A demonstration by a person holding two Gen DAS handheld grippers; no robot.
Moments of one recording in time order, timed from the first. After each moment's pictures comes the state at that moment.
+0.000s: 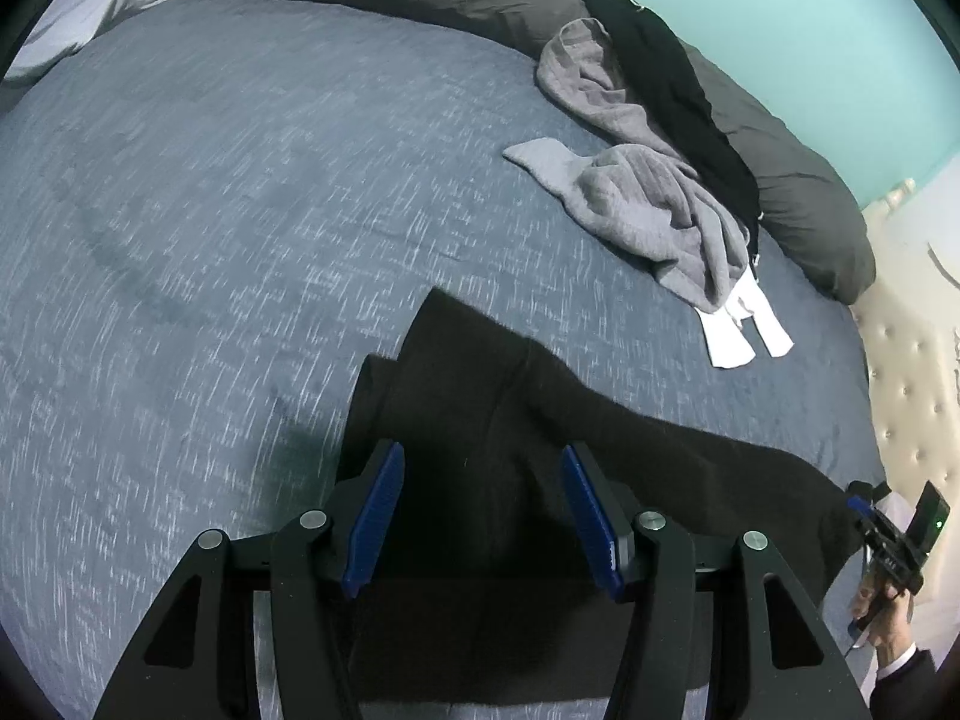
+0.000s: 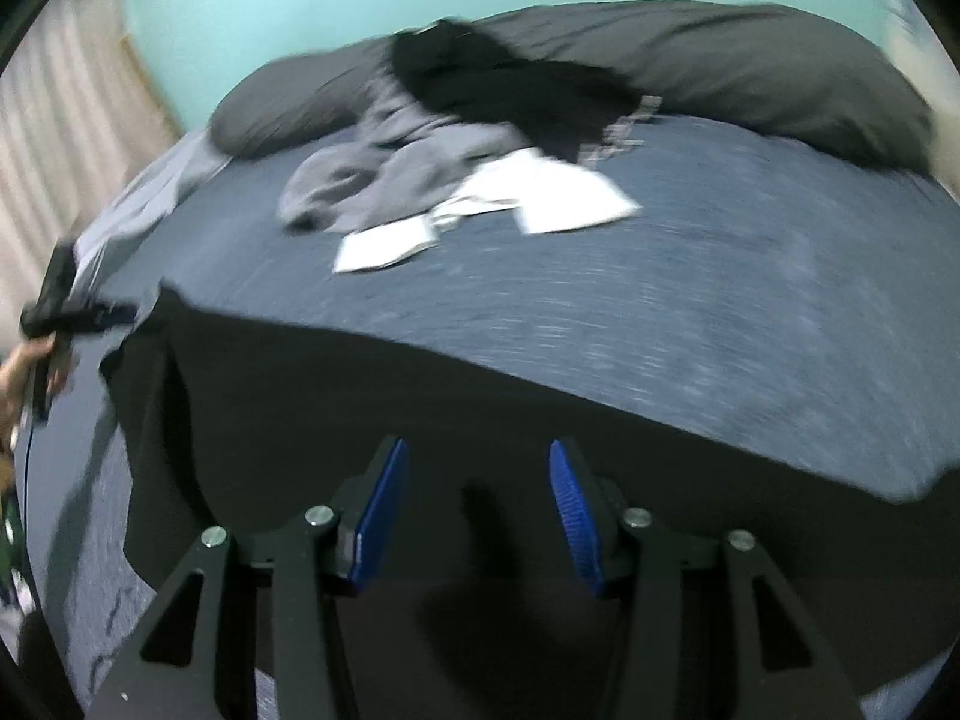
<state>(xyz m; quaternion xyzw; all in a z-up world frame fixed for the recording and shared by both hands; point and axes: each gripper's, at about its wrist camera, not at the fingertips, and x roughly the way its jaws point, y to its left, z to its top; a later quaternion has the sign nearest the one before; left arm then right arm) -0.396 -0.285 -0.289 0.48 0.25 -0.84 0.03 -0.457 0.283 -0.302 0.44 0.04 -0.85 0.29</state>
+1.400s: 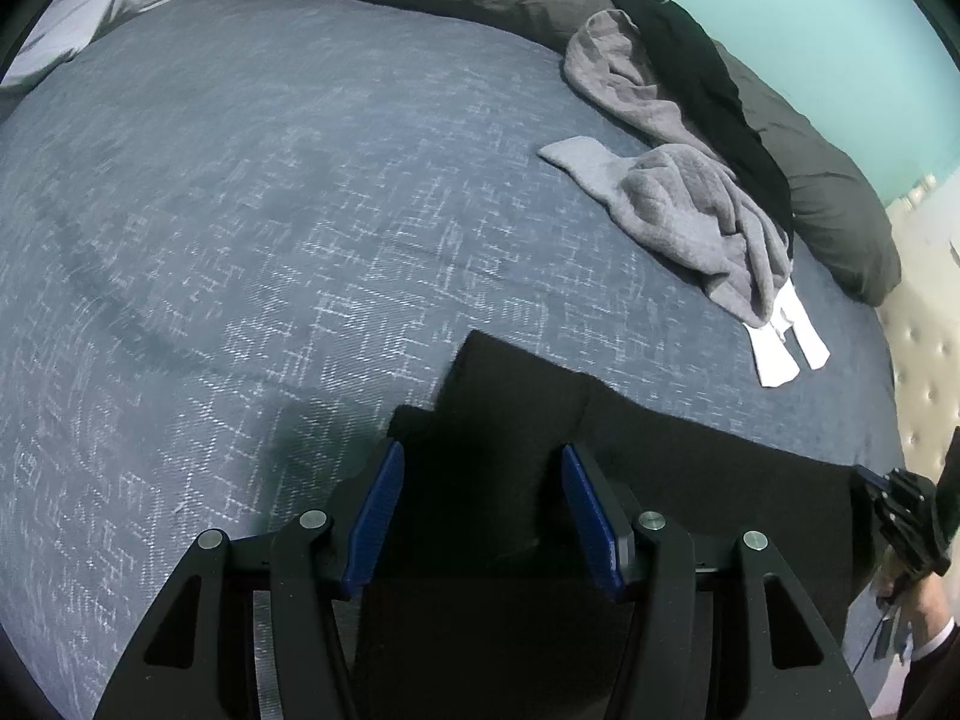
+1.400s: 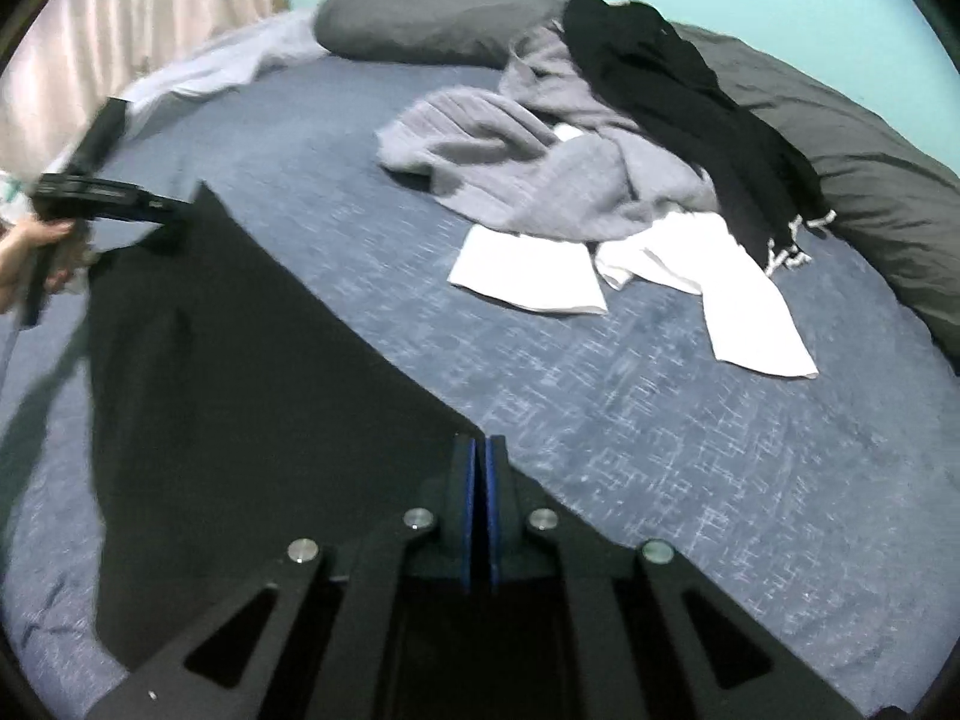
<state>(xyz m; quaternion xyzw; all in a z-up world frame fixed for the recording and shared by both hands) -0.418 -0.304 -0.319 0.48 0.24 -0.84 0.05 -0.508 0.142 -0.312 0.43 0.20 -0.82 0.33</state>
